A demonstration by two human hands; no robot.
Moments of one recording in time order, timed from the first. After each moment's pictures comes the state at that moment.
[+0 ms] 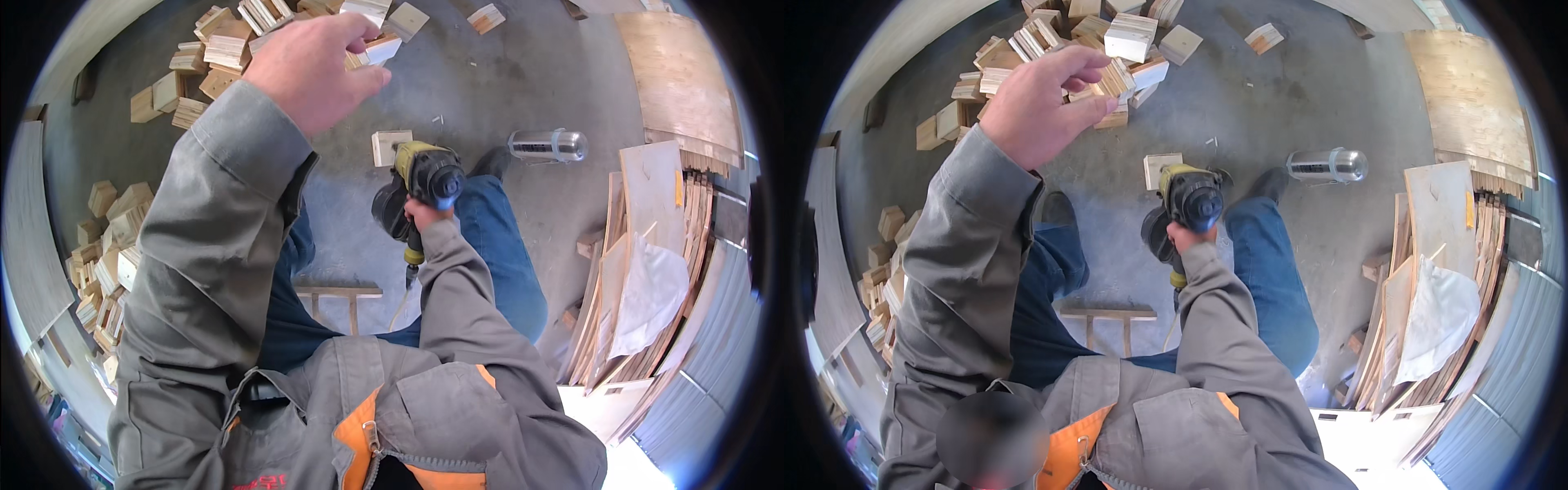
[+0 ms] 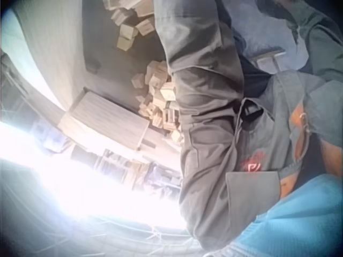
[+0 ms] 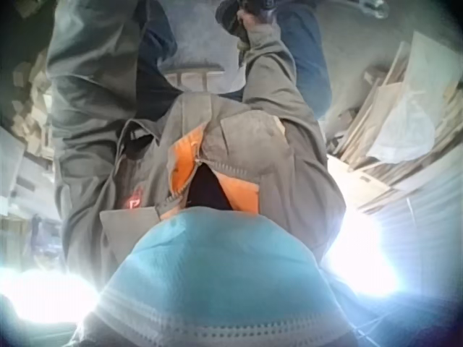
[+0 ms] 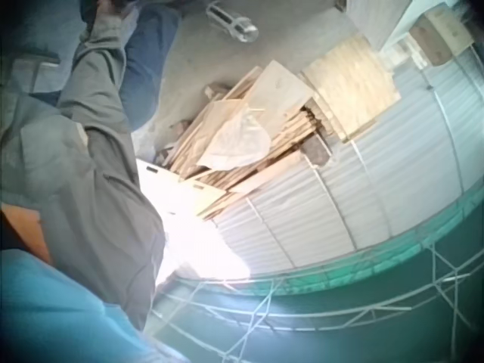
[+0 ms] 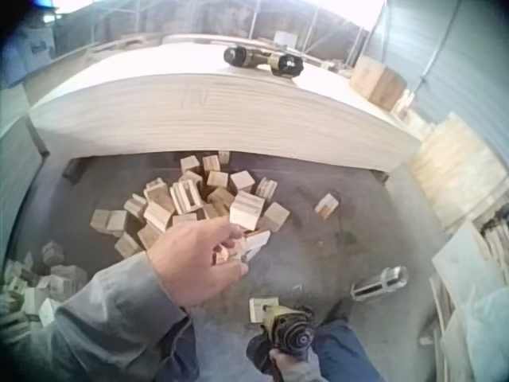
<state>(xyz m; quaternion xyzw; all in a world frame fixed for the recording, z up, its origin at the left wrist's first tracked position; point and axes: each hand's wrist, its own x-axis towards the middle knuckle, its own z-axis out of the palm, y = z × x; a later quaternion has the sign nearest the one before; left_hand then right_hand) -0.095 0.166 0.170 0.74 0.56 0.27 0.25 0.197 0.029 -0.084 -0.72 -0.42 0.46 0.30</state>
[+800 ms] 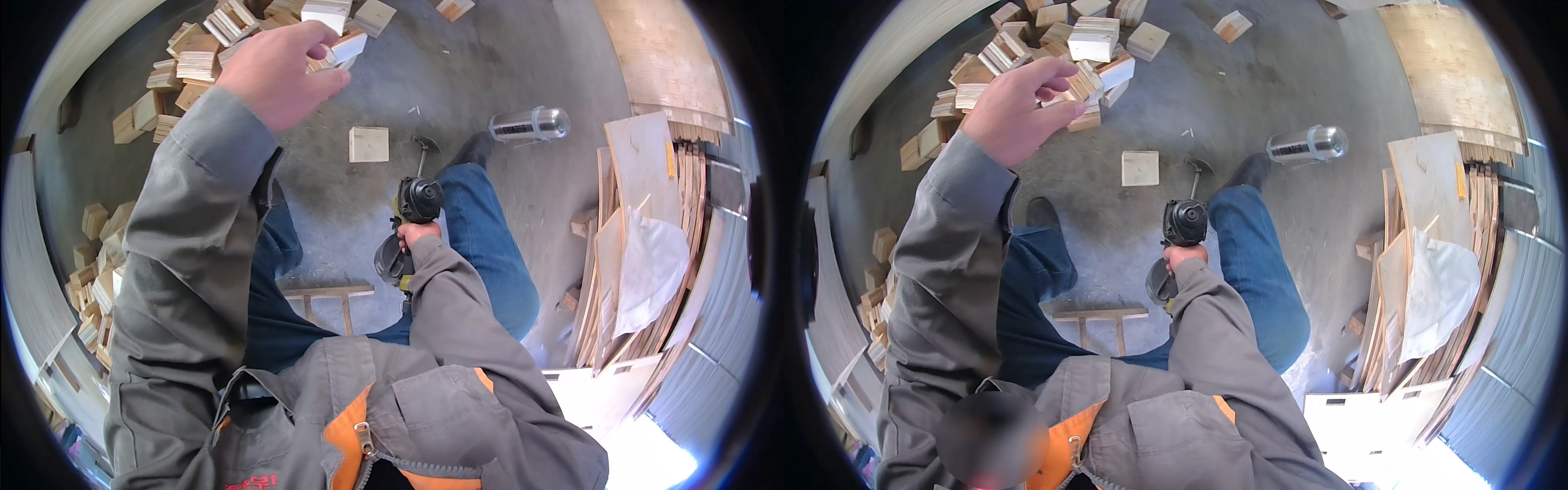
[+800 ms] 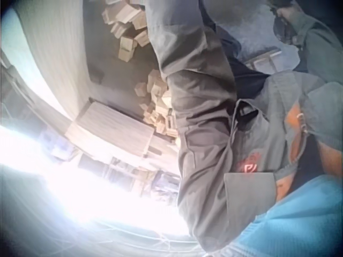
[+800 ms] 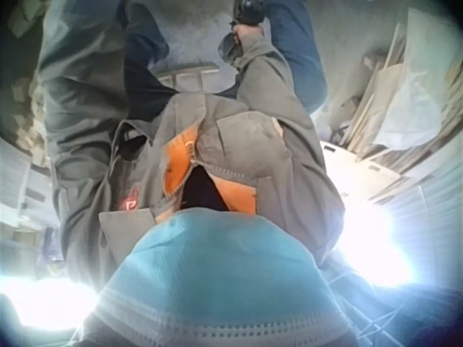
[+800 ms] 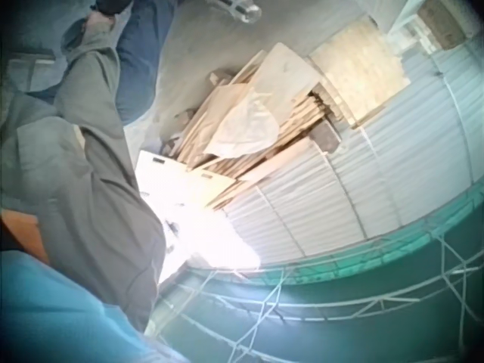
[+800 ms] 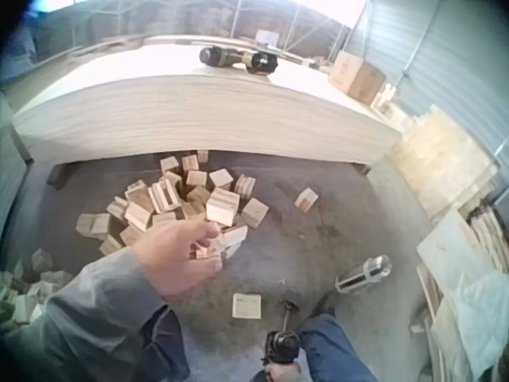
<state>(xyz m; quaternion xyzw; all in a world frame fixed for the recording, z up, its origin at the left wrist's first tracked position) -0.080 0.172 0.160 0.75 0.57 0.21 0.24 0.229 -0.028 -0.094 -0.83 -0.17 0.52 0.10</state>
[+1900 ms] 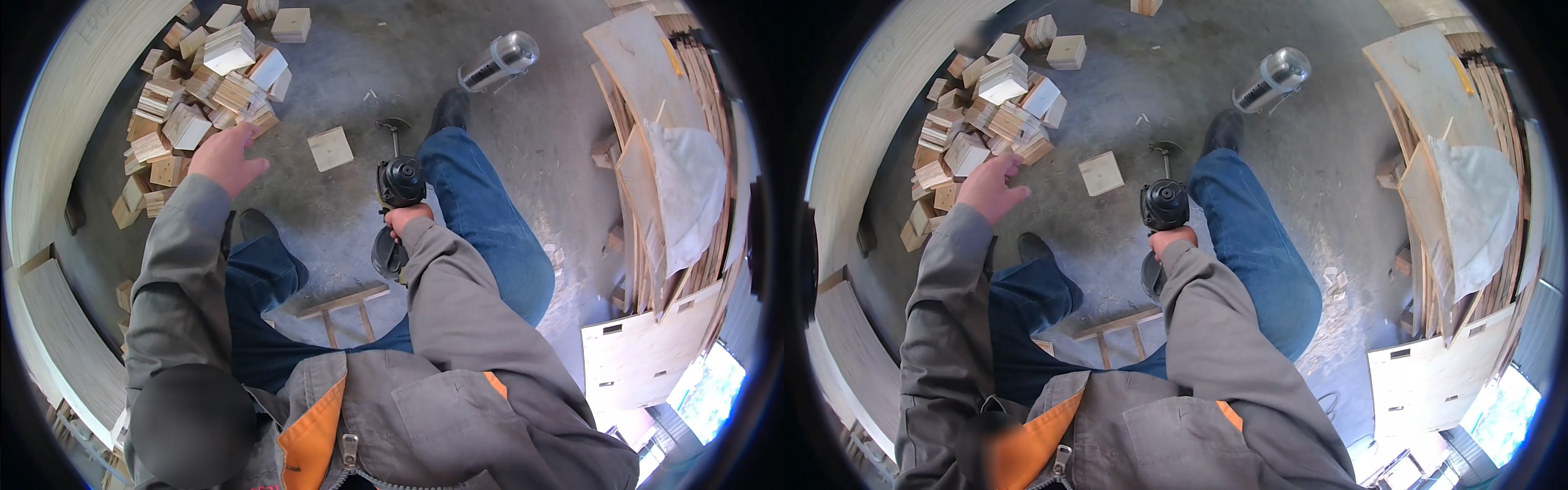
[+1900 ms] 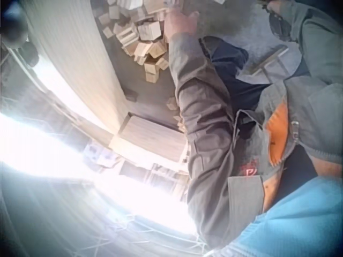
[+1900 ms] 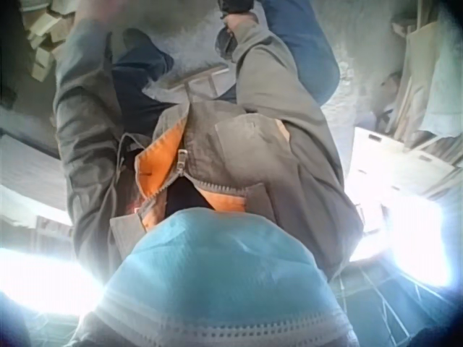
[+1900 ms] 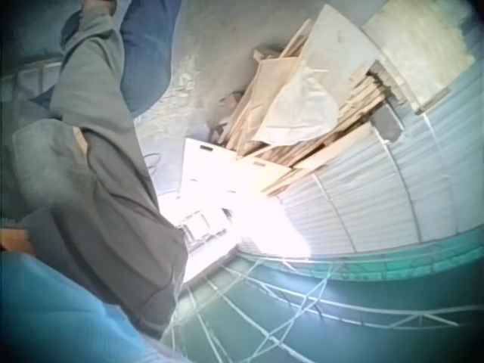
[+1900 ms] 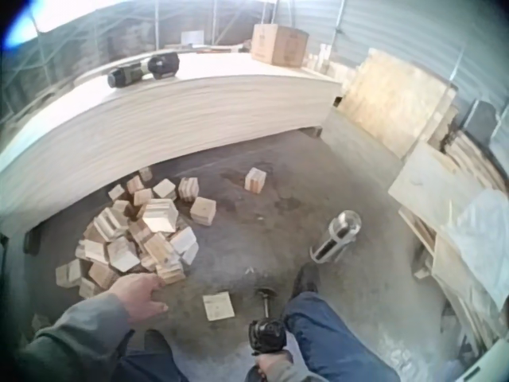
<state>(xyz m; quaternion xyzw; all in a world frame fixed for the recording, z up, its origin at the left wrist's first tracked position) -0.025 0.174 0.084 0.78 0.56 -0.06 0.28 0.256 -0.017 -0.098 -0.82 -0.10 0.56 0.07</state>
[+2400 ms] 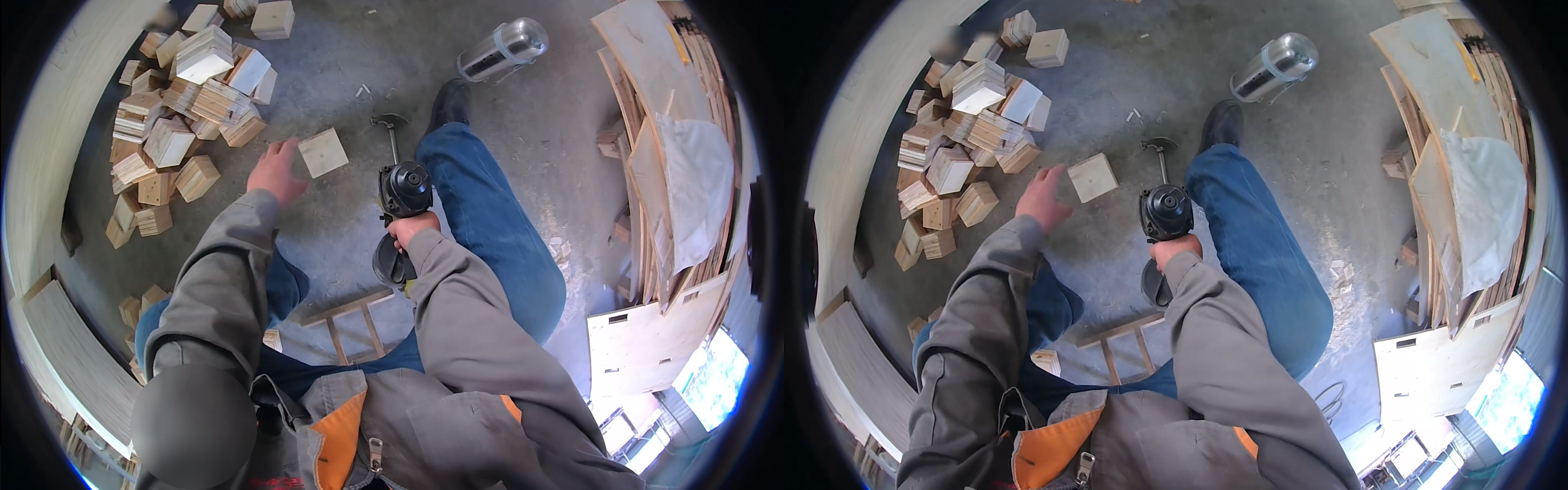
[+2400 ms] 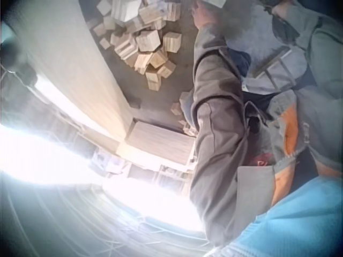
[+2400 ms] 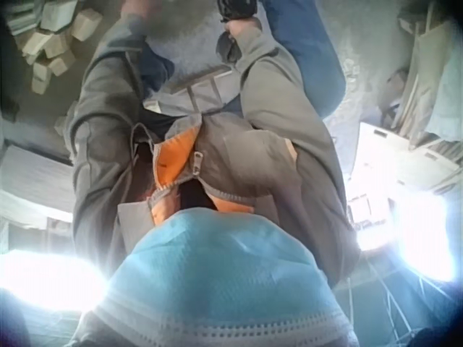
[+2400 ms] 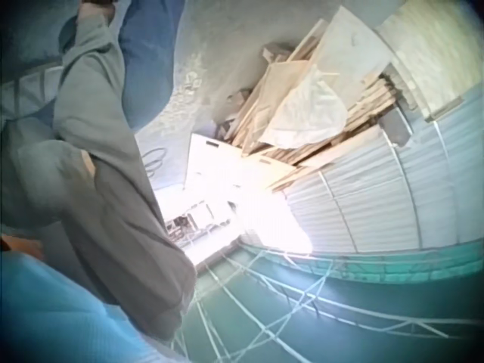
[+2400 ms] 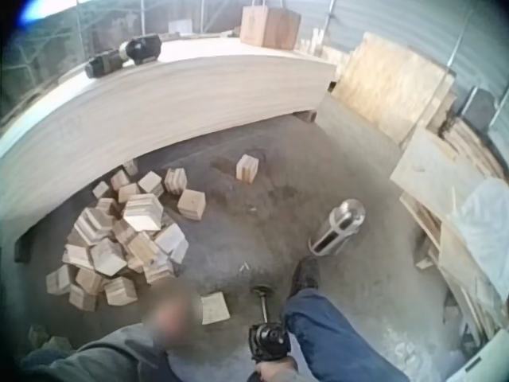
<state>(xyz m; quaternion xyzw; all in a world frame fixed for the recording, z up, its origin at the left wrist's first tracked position) 0.020 0.162 -0.086 0.77 0.55 -0.07 0.31 0.265 -0.017 -0.100 -0.81 -0.12 0.58 0.04</state>
